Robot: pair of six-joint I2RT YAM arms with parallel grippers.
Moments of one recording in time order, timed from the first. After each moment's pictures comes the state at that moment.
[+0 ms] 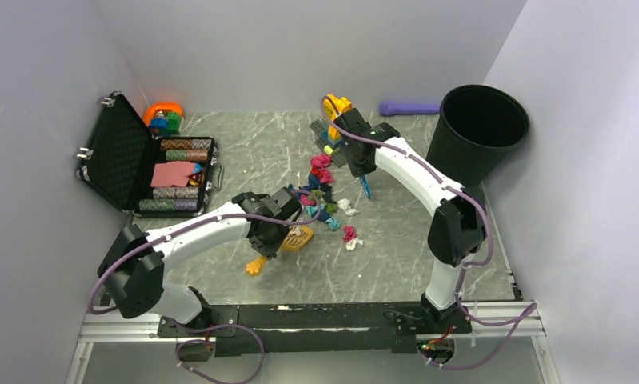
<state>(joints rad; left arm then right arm) -0.84 1.42 0.99 -0.92 -0.07 -0.28 0.56 1.80 1.66 -0.95 0.32 0.17</state>
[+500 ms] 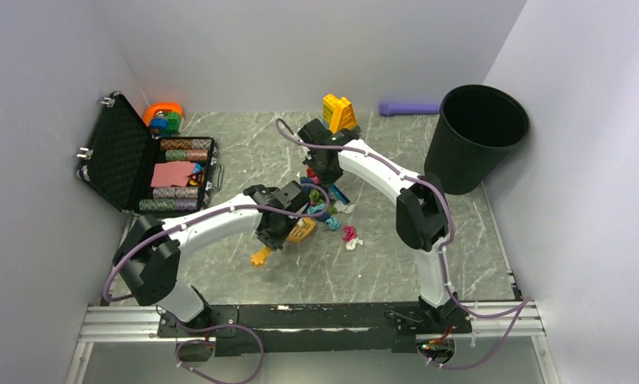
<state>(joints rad) -0.84 1.54 1.09 -0.92 -0.15 -0.26 0.68 2.08 1.84 -0.93 0.21 -0.01</state>
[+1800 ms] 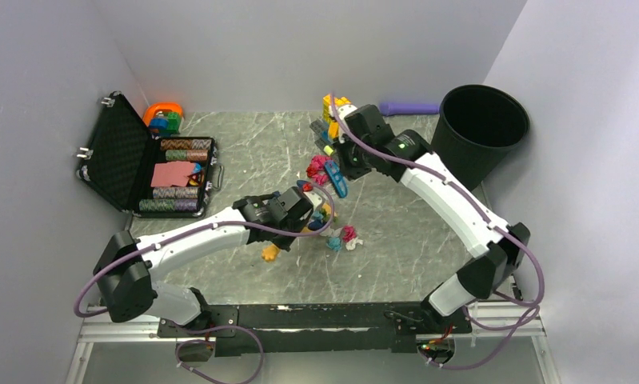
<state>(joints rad) -0.96 1.40 1.06 -0.77 -0.20 -0.21 0.66 1.56 1.67 -0.94 0.01 0.12</state>
